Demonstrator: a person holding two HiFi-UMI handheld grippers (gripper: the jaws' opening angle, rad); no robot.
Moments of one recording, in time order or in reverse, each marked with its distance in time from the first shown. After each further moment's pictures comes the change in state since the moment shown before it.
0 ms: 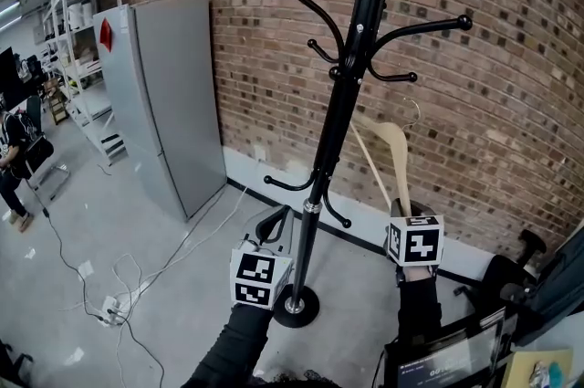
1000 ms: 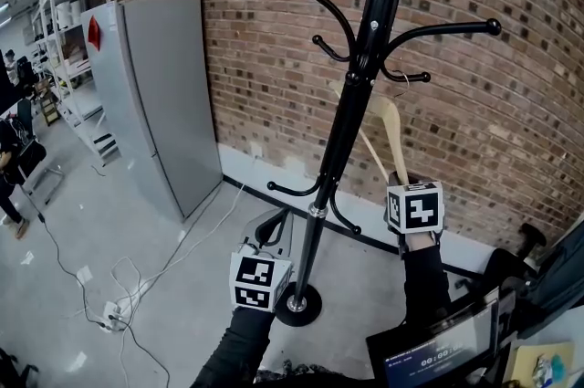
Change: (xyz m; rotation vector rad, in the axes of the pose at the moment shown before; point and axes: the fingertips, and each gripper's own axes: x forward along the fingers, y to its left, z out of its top) left arm 0.017 0.029 -0.018 -0.041 0.019 -0.033; right arm 0.057 0.009 0.053 -0.042 0.022 0.004
